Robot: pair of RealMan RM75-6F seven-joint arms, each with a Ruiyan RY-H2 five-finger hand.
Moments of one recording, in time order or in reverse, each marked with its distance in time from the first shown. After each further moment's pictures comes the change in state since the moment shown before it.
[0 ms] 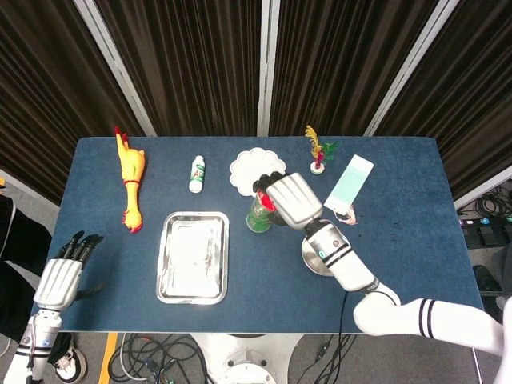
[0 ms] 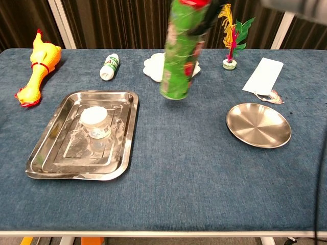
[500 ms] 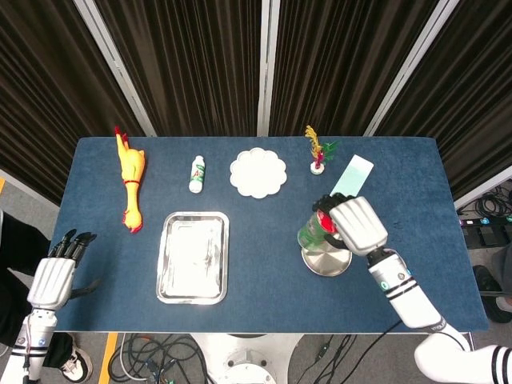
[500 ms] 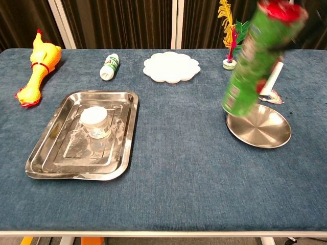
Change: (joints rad) left arm 0.008 0.018 -0.012 -0.025 -0.023 0.007 0.010; right arm -0.303 0.288 -0.097 -0.243 -0.207 0.118 0.091
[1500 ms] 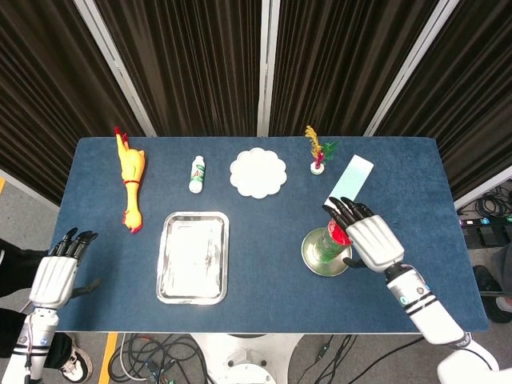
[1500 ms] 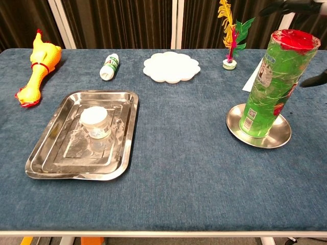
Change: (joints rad) left arm -0.005 0.013 -0.009 -0.041 -0.009 -0.004 0.043; right arm -0.122 0.075 -0.064 0.000 -0.085 -0.067 0.094
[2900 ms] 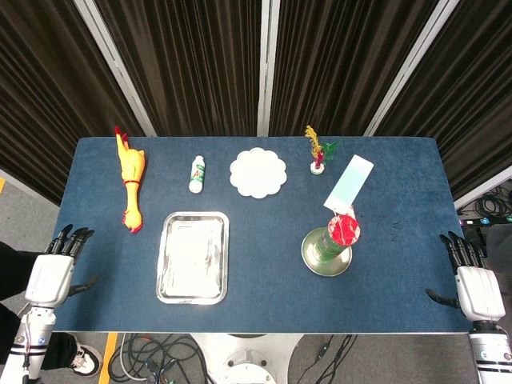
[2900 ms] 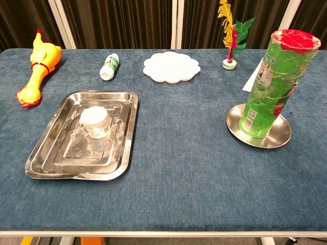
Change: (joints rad) left arm 0.001 0.008 -0.012 -0.009 0.005 0.022 0.042; right arm -0.439 -0.127 -0.141 0.440 -0.123 0.432 0.449
